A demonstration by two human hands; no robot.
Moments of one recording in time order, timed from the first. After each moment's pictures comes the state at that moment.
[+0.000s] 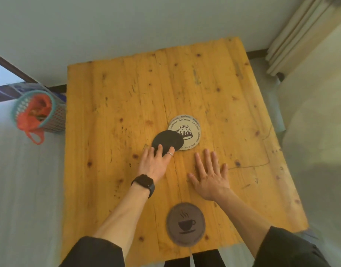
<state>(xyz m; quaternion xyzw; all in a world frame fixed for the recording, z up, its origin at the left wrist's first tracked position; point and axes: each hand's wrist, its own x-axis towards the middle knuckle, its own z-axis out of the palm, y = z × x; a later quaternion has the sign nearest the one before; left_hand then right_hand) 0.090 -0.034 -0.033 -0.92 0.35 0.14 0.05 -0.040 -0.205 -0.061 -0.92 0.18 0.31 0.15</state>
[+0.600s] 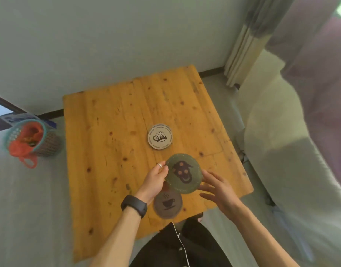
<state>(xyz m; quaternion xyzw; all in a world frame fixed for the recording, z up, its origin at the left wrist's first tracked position) -0.019 -0.048 0.135 -0.71 0.01 0.47 -0.52 -0.171 -0.217 0.145 -0.52 0.42 0.09 0.74</state>
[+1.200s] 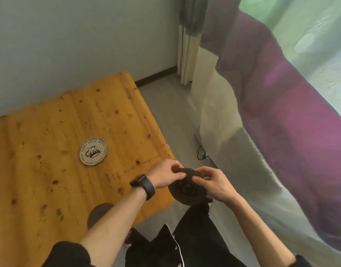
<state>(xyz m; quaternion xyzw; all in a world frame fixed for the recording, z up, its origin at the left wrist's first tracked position) -0.130 -0.314 0.154 -0.76 0.37 0.47 -0.25 -0.310 -0.434 0.154 -0.71 0.41 0.08 0.57</state>
